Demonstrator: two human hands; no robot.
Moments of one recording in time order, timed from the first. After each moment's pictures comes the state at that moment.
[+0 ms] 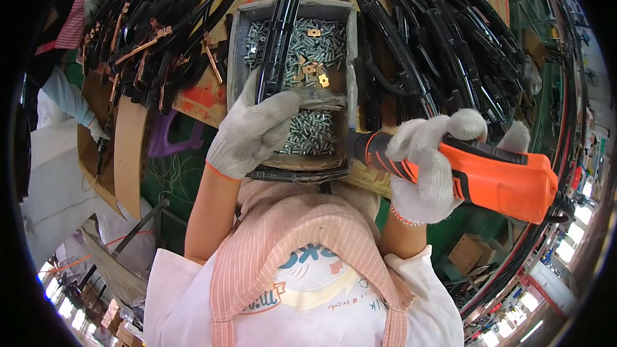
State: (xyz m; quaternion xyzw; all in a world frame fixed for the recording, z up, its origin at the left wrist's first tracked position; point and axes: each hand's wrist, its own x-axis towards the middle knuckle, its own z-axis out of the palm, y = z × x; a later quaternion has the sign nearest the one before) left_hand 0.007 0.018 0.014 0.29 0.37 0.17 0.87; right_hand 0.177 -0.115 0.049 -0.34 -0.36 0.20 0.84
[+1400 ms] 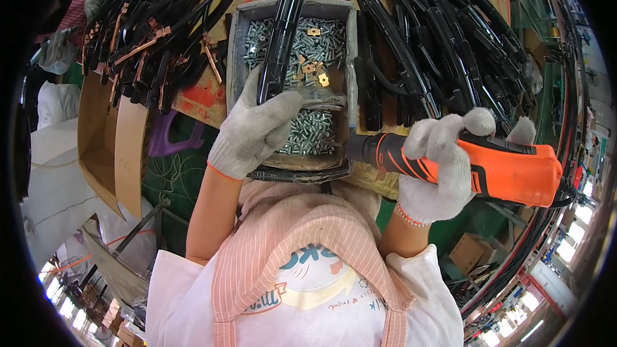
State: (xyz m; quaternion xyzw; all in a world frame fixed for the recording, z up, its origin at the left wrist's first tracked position) left_hand 0.012 0.014 0.013 0.30 0.39 0.19 0.85; right_hand 0.178 -0.114 0.058 -0.37 -0.32 0.18 0.86
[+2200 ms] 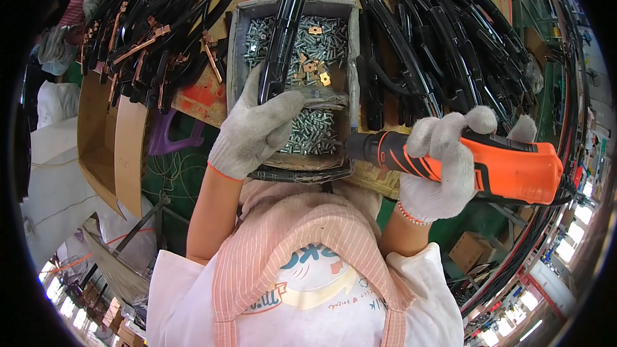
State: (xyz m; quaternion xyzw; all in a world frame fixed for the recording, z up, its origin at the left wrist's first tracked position) left_hand 0.013 0.015 0.016 0.30 0.41 0.18 0.84; right_hand 0.180 -0.113 0.054 -0.37 -0.33 0.17 0.85
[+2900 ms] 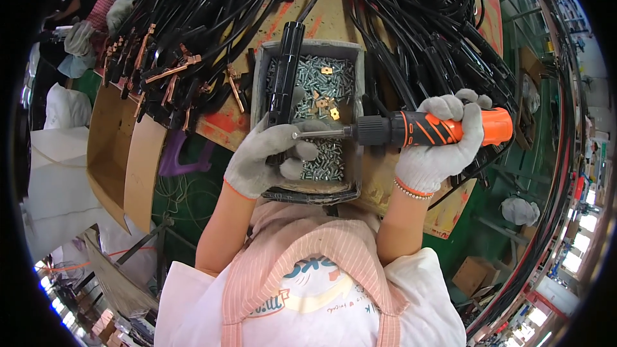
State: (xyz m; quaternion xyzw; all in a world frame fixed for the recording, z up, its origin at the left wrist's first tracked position) left_hand -0.010 0.023 0.005 0.15 0.24 0.17 0.94; right_hand 0.214 -0.070 0.049 -0.17 -0.09 0.23 0.95
